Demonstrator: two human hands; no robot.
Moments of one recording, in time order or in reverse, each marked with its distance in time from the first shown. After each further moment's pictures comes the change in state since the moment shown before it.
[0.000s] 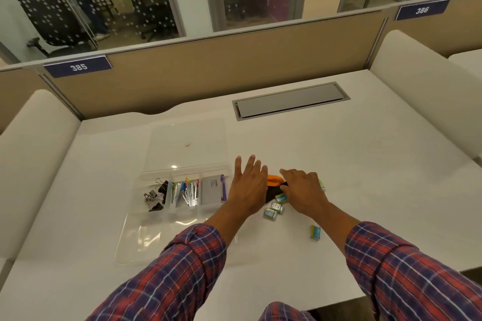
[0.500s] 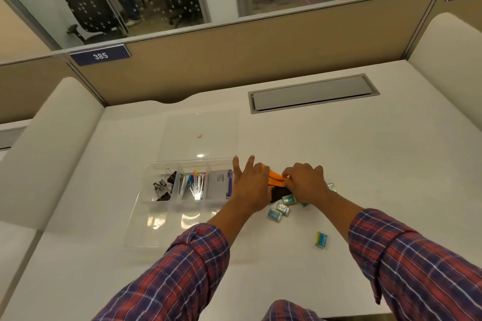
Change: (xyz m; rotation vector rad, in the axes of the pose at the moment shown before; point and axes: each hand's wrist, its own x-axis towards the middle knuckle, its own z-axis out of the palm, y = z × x) left_hand 0.007 0.007 -0.007 -0.115 -0.085 -0.207; right_hand 0.048 0.006 -0.008 0.047 -0.175 -0.019
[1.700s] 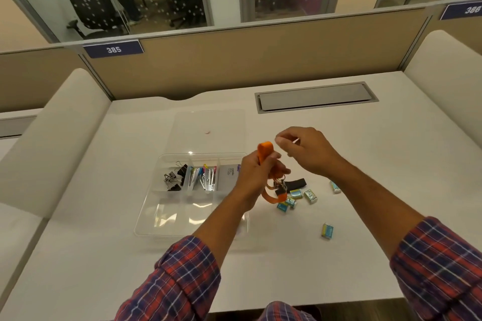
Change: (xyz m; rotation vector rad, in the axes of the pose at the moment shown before) left_hand -0.044 -0.012 -0.044 -1.628 0.129 -0.151; right_hand -0.053 -0.068 -0.121 0.587 0.239 -0.205
